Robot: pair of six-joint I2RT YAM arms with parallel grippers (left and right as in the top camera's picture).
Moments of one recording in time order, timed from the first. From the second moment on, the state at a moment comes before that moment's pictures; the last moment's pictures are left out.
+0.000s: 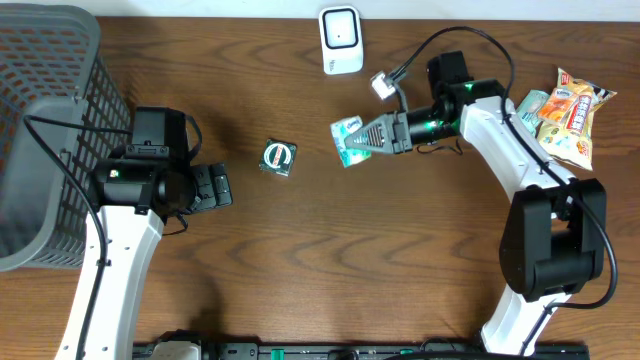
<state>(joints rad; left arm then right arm) -0.06 1.28 1.18 -1.18 -0.03 -0.29 0.20 1.96 1.50 -0.93 -1.30 -0.26</state>
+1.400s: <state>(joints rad) -0.06 1.28 1.18 -1.18 -0.03 -0.29 0.38 2.07 1.52 -1.02 -0.31 0.06</state>
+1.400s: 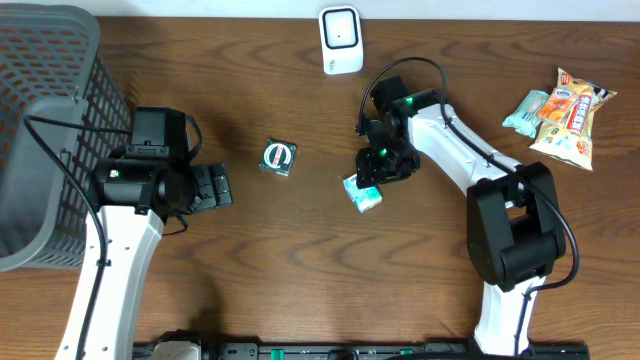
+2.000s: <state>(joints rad) -0.06 1.28 1.18 -1.18 -0.03 -0.29 0.39 2.07 1.45 -0.95 -0.30 0.06</state>
